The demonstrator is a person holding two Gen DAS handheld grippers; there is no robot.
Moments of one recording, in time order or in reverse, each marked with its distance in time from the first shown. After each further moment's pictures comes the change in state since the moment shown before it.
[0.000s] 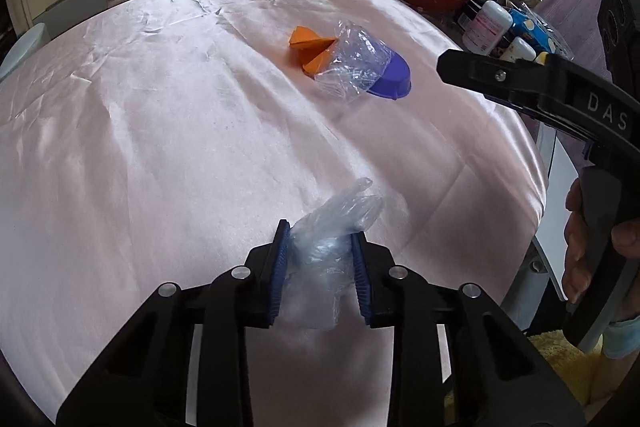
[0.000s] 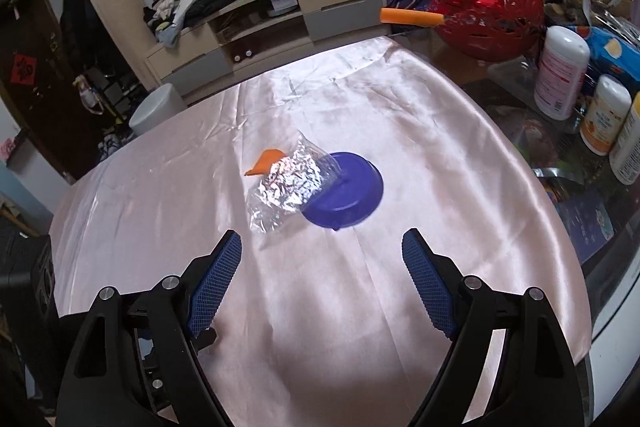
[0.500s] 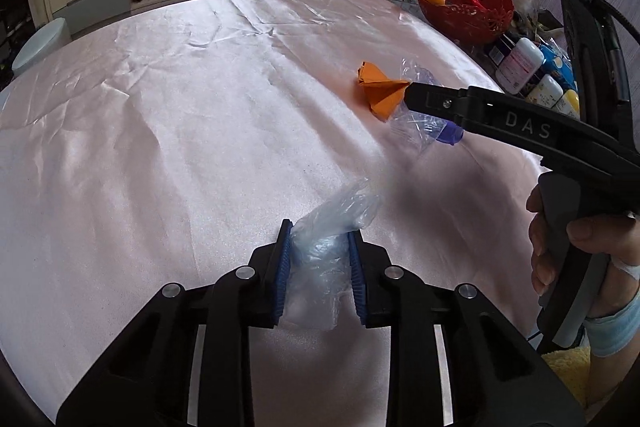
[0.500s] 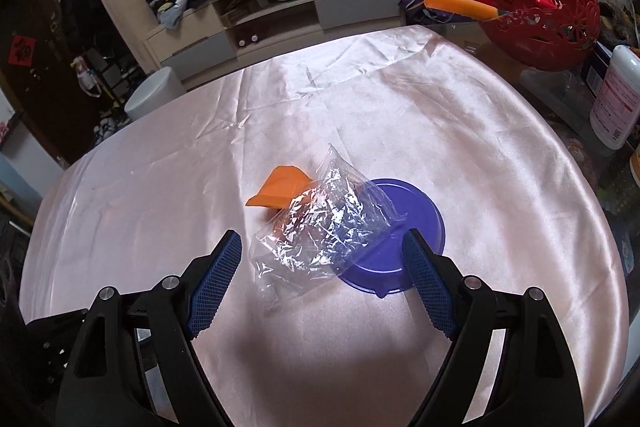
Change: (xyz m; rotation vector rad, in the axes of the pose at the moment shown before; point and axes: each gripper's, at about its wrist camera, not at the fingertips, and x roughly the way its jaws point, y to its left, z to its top) left arm 0.001 0.041 0.018 -0.056 -0.061 0.033; right arm 0.065 0.021 0.021 -0.039 0.041 -0.006
